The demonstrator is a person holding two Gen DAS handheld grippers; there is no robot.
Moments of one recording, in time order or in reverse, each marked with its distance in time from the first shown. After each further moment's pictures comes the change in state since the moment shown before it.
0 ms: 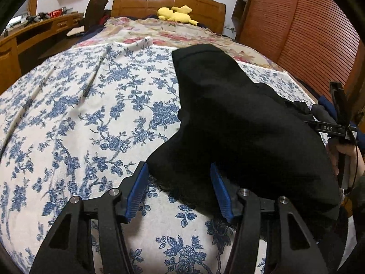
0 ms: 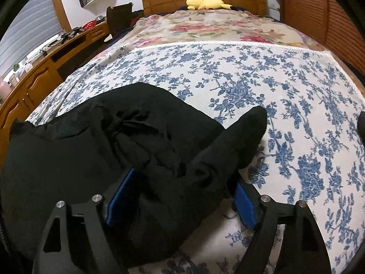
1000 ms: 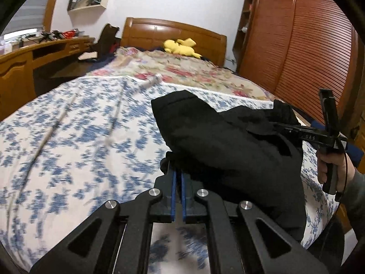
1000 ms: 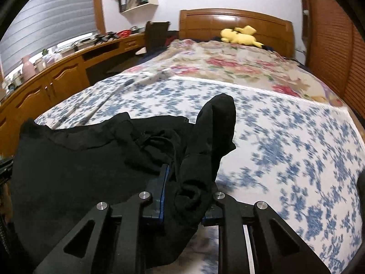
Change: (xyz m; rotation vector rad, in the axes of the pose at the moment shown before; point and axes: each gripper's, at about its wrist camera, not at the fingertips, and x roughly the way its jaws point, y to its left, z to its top) left arm -0.079 0.023 -0.003 -0.018 -0.225 0.025; right arm -0.034 0.072 0.012 -0.231 -0.170 0.058
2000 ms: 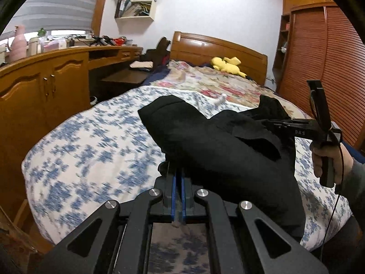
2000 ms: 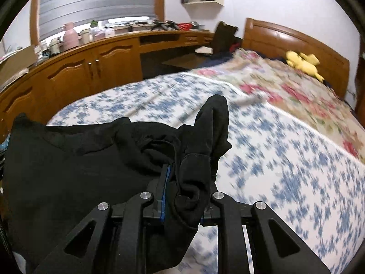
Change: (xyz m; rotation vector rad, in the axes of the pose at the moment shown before) left arm -0.100 0.148 -0.012 -0.080 -0.093 0.230; right arm 0.105 0.159 0.081 -0.247 -0.011 0.189
